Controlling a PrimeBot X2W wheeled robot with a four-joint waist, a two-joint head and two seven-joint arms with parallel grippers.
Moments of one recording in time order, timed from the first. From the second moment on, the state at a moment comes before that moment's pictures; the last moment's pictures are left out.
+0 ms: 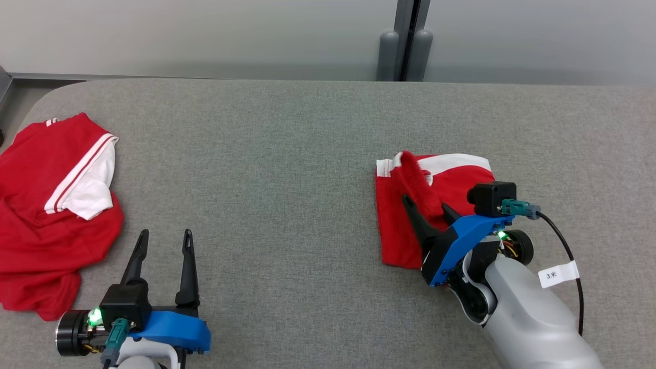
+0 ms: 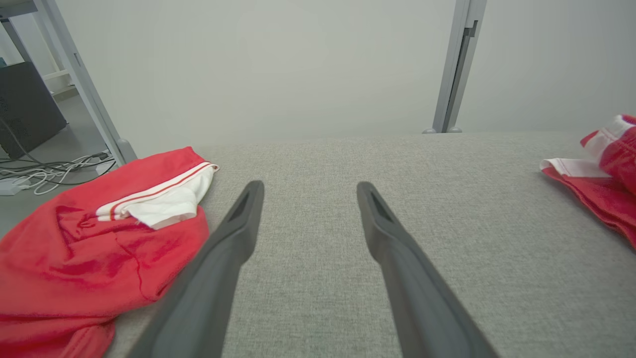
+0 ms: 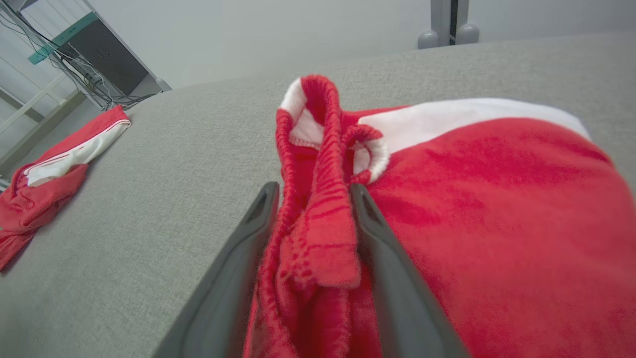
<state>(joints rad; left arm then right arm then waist) -0.11 0.08 -0.01 0.30 -0.03 -0.06 -0.26 -0.62 -0.07 0.40 0.83 0.59 0.13 -0.07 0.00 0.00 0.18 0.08</state>
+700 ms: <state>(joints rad) -0.06 0.10 0.04 0.31 -0.03 -0.05 -0.26 -0.39 -0.17 0.14 0.54 0.34 0.13 -0.26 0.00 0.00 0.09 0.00</state>
